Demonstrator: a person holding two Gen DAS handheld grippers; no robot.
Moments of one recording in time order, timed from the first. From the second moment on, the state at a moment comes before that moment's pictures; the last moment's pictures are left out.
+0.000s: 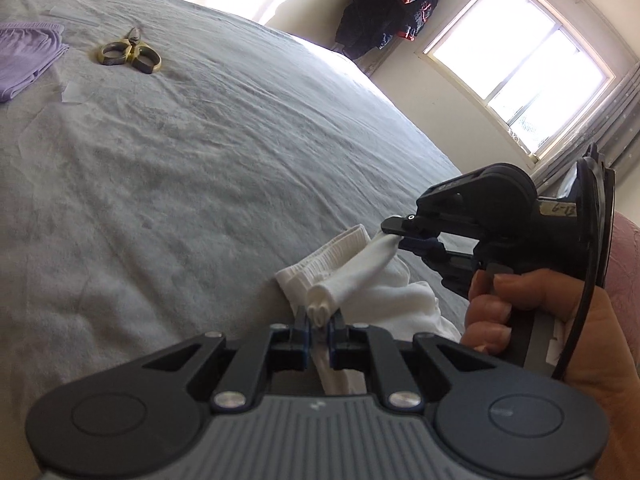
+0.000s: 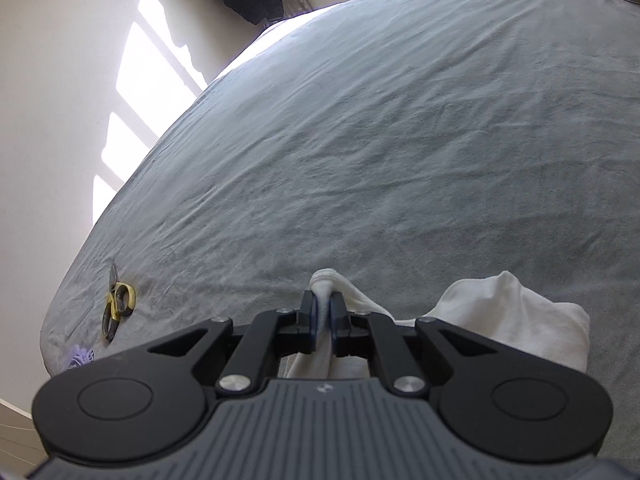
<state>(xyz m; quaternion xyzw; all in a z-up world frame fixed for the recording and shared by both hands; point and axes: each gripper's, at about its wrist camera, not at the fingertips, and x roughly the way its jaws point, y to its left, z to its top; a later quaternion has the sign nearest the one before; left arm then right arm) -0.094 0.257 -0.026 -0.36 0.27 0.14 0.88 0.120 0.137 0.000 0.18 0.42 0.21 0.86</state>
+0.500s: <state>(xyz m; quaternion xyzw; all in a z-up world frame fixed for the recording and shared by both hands) -0.095 0.264 -0.008 -0.23 0.24 0.19 0.93 0.108 0.040 -0.002 0.25 0.37 0.18 0.88</state>
